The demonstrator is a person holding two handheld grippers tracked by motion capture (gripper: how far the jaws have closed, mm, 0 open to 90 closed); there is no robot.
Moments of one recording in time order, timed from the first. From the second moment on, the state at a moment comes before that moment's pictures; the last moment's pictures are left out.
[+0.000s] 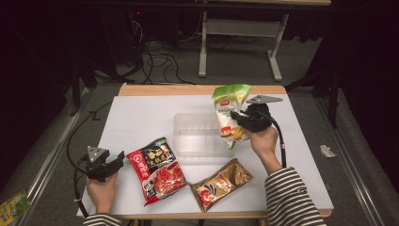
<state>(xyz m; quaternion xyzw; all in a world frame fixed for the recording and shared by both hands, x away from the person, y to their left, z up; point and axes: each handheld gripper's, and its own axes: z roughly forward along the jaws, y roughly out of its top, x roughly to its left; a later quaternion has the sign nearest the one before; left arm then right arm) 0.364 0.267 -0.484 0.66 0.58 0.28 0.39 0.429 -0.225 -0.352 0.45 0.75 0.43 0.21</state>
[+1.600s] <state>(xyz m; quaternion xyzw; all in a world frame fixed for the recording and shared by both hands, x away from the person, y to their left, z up) 0.364 0.267 -0.484 0.66 0.58 0.28 0.39 0.441 -0.201 -0.376 0.44 0.80 0.37 0.20</state>
